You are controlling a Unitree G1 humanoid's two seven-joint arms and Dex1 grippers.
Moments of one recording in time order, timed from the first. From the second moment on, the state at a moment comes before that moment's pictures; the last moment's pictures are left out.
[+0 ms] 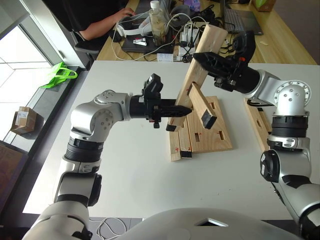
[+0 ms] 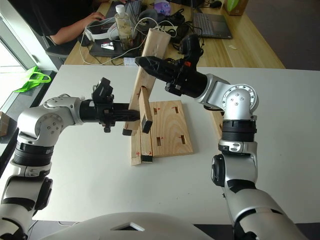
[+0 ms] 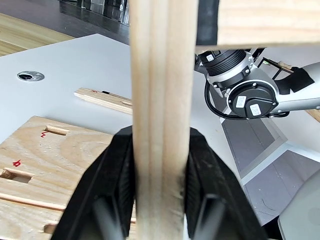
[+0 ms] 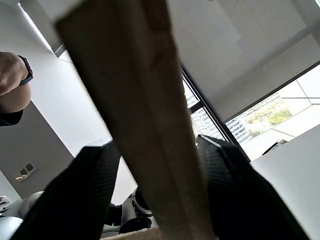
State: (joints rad) left arm -0.53 0.54 -0.12 -0.08 -0.70 0.86 -1.11; right arm -0.77 -0.27 -0.17 0.23 1.05 1.12 0.94
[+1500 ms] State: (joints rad) left arm 0.07 0.07 0.33 -0.59 -0.27 0.42 0.08; right arm -0.15 -0.32 -0.57 -0.29 0.90 0.85 0.28
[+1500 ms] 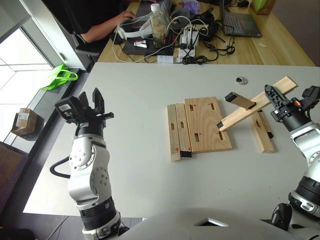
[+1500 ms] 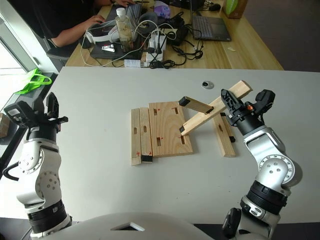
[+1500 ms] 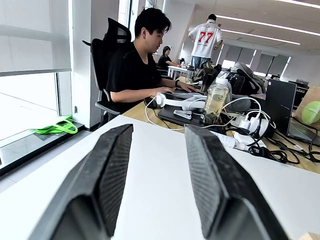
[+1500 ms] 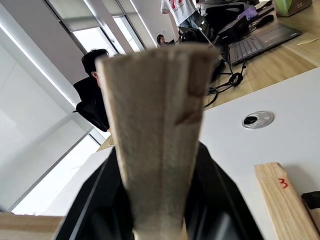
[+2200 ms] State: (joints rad) left arm 0.15 0.02 0.24 -0.62 -0.09 0.34 0.19; right arm 0.06 -0.41 -0.39 -0.46 0.82 0.62 0.38
